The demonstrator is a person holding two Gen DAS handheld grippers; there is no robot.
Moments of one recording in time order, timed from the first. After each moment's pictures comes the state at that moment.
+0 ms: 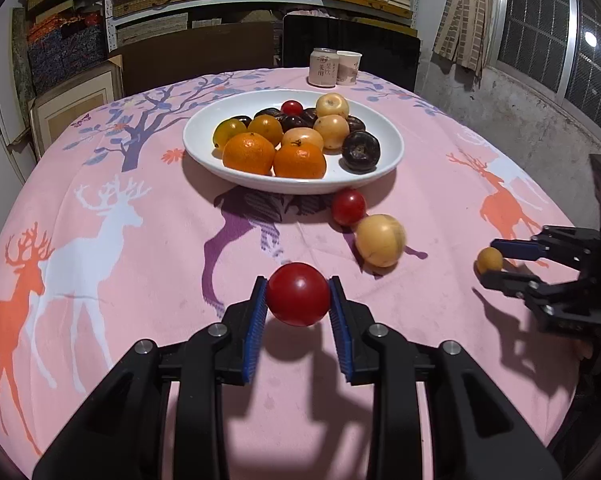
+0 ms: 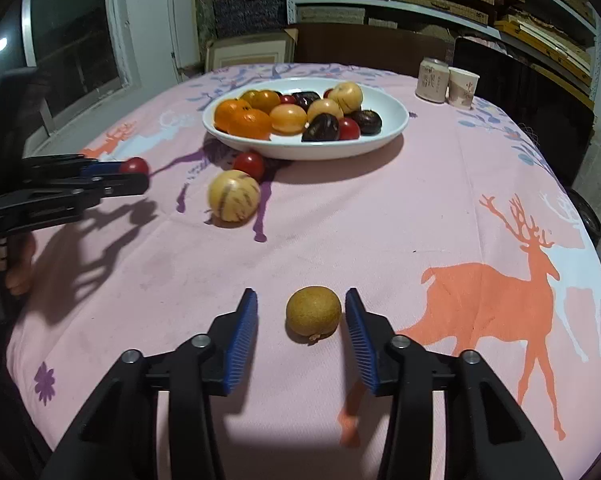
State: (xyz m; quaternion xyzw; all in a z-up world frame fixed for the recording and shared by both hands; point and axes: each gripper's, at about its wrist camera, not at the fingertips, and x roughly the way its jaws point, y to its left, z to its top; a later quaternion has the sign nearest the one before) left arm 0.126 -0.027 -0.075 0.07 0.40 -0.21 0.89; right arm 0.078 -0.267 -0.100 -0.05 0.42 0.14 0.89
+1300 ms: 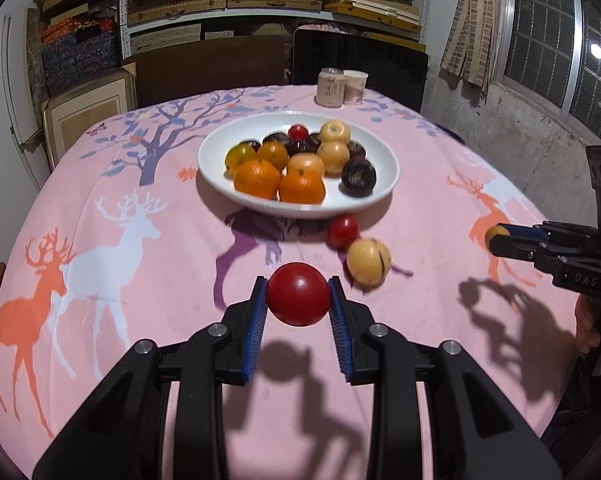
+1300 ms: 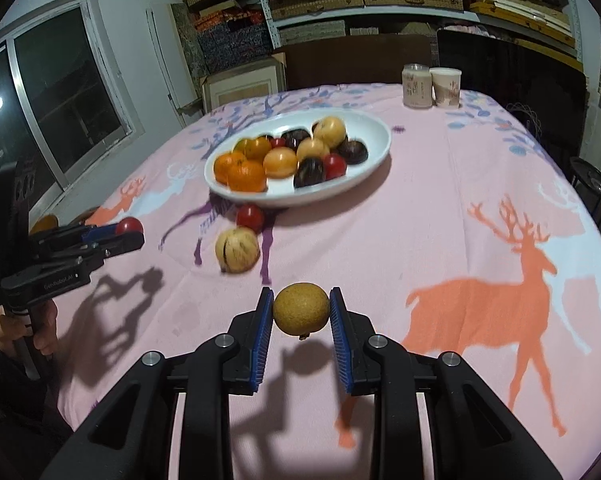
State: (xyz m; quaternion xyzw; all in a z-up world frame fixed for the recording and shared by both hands) left arm 0.118 -0.025 -0.039 0.05 0.38 -0.20 0.90; right arm 0.089 -0.298 -0.050 0.06 0.38 0.17 0.91
